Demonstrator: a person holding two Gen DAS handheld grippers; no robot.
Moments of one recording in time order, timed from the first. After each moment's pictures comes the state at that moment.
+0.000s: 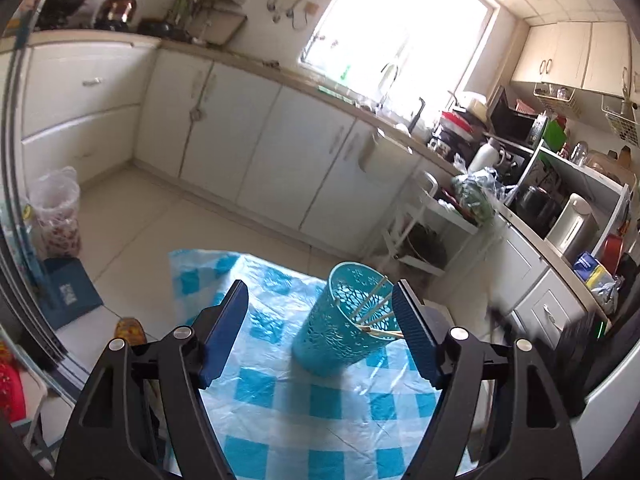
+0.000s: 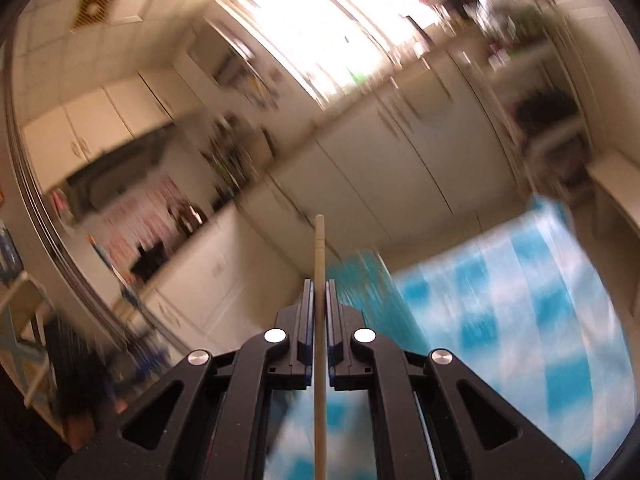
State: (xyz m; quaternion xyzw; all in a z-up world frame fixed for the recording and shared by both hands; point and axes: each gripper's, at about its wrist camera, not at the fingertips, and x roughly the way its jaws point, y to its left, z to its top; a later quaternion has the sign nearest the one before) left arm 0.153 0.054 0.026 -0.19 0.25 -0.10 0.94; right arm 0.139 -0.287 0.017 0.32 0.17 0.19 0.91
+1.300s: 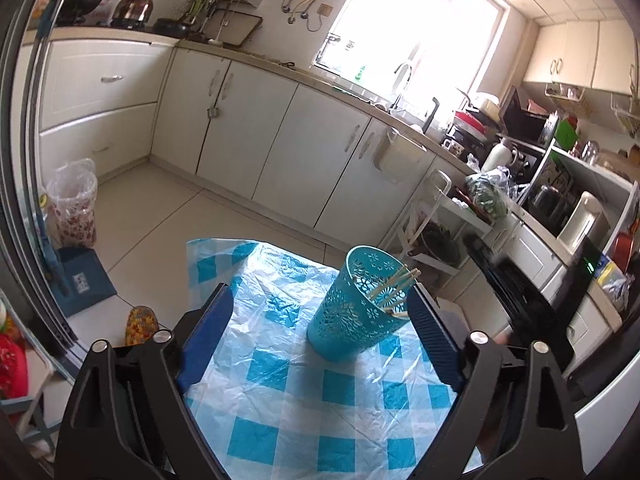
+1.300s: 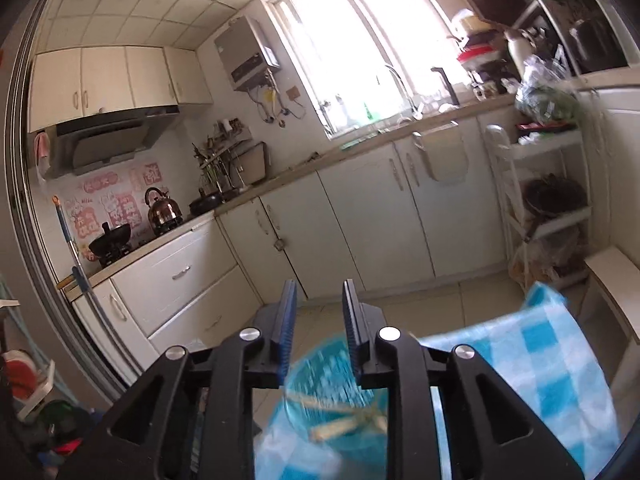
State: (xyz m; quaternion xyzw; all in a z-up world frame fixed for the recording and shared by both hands) left arm 0.129 0.044 0.006 -0.19 0.26 -0.07 0.94; right arm 0.142 -0.242 0.014 0.20 0.16 0.13 0.96
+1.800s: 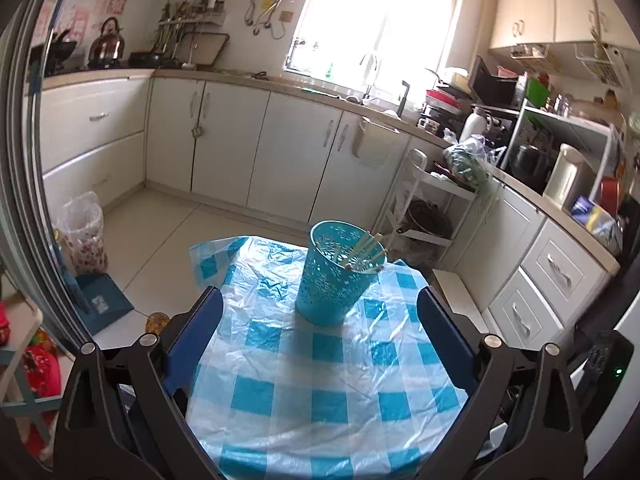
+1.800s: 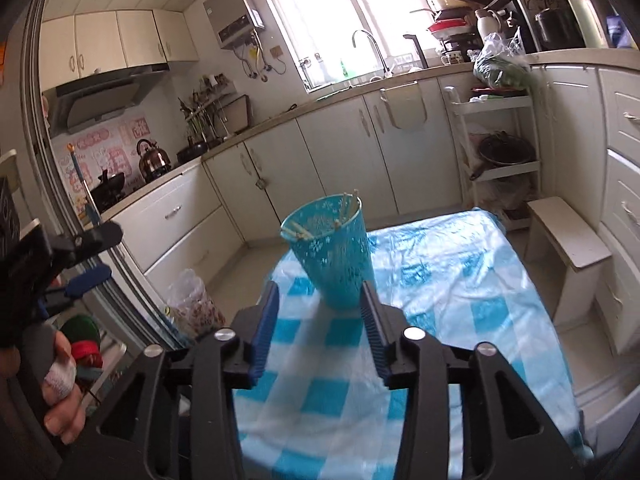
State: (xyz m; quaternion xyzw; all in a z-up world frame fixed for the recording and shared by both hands) left arm 0.036 0.005 0.041 -0.11 0.25 -0.09 0.96; right arm -0.027 -0.246 -0.003 0.17 0.24 0.10 0.95
